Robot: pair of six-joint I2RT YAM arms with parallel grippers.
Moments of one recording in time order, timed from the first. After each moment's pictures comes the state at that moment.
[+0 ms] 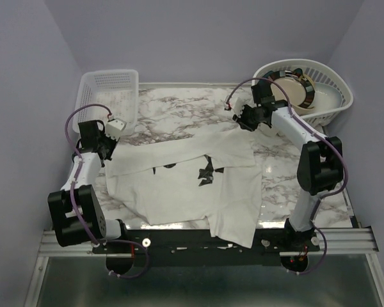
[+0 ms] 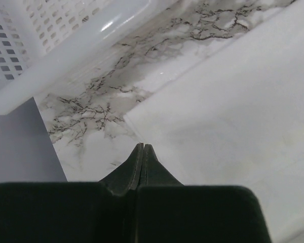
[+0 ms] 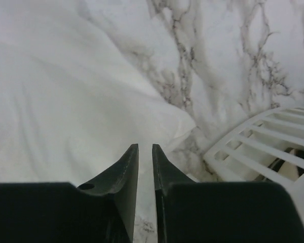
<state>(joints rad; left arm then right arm) 0.23 1.34 0.82 -0.29 0.20 0.65 0.27 1.83 1.46 -0.62 -0.32 -0.90</state>
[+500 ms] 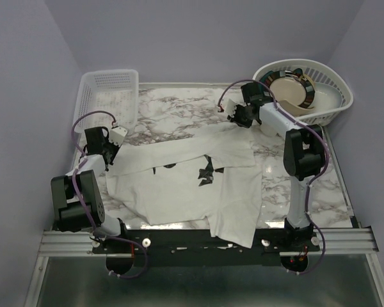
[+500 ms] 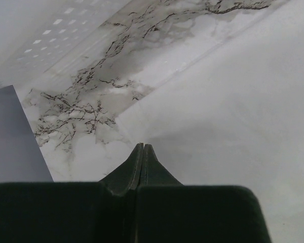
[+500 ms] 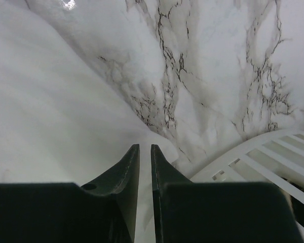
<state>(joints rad) 0.23 1.47 0.72 -0.05 0.13 0.67 0.29 2.11 1.68 -0.60 -0.21 -1.00</state>
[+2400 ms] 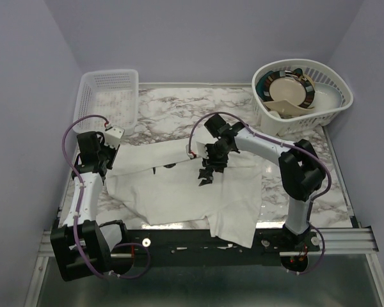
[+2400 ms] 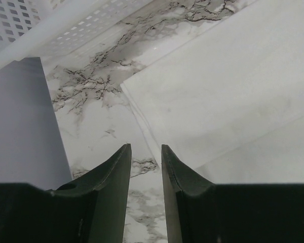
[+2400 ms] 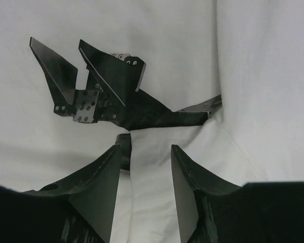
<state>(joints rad) 0.22 1.08 0.67 -0.30 0.15 0.57 0.67 1.89 1.39 -0.75 -0.30 -1.04</state>
